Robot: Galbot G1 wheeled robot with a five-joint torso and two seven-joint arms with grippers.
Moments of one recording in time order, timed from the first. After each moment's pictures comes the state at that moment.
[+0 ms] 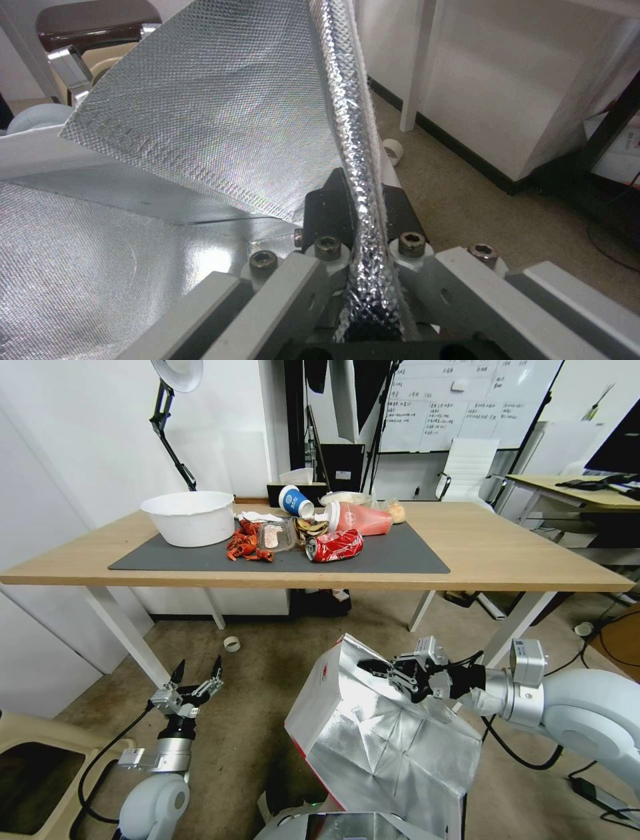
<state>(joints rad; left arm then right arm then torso) 1.71 -1.28 -0.76 -2.10 -0.61 -0.30 0.12 -1.61 0.34 1.01 2.50 1.17 -0.46 -0.39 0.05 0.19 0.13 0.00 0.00</state>
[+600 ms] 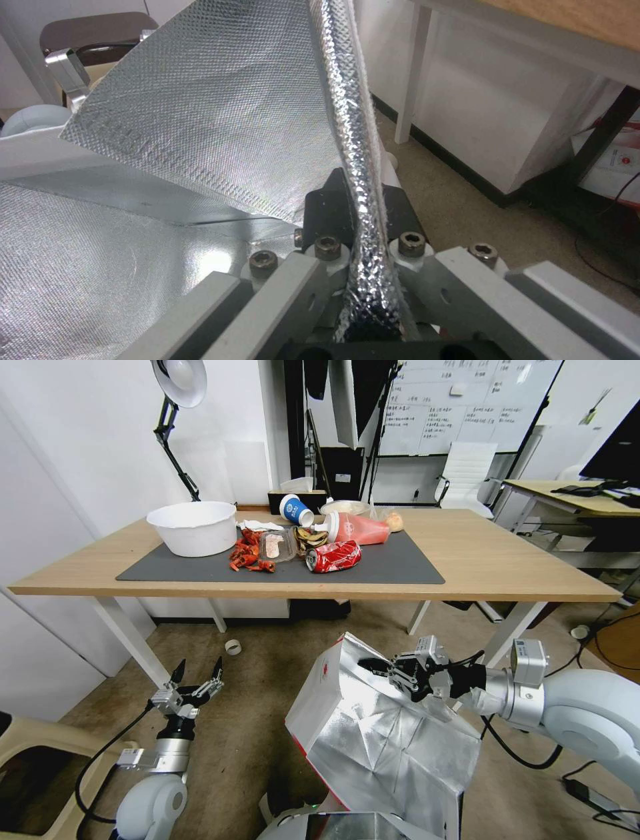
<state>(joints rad) 1.71 -1.27 -0.77 -2.10 -0.57 -0.29 0.15 -1.61 0.34 1.01 2.50 1.16 -0.44 -0.39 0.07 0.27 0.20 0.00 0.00</state>
